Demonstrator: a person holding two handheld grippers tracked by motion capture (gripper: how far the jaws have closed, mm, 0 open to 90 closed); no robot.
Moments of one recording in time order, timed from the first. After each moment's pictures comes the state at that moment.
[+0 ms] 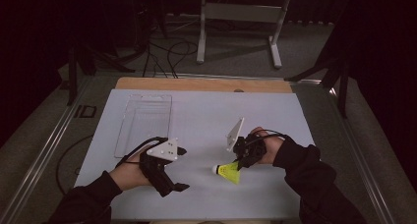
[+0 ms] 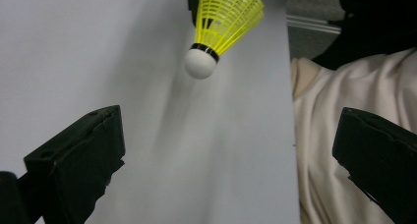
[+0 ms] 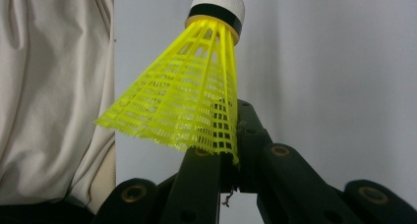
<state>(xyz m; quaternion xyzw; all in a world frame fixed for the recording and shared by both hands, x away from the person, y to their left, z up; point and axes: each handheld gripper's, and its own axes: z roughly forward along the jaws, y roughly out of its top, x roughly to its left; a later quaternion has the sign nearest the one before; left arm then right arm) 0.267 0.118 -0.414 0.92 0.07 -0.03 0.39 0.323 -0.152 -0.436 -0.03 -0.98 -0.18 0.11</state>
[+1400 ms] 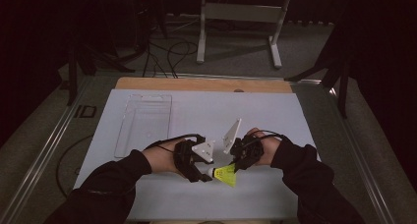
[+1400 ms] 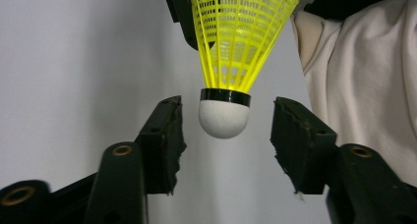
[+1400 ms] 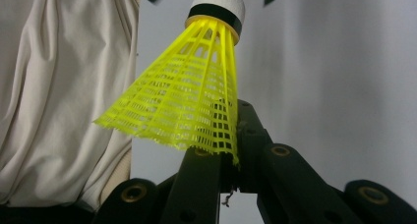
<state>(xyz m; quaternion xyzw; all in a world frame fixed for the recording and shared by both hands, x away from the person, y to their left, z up) 0.291 0.045 -0.425 0.95 -0.05 -0.03 0.29 0.316 -0.143 -0.429 -0.01 -0.97 -0.19 0.12</state>
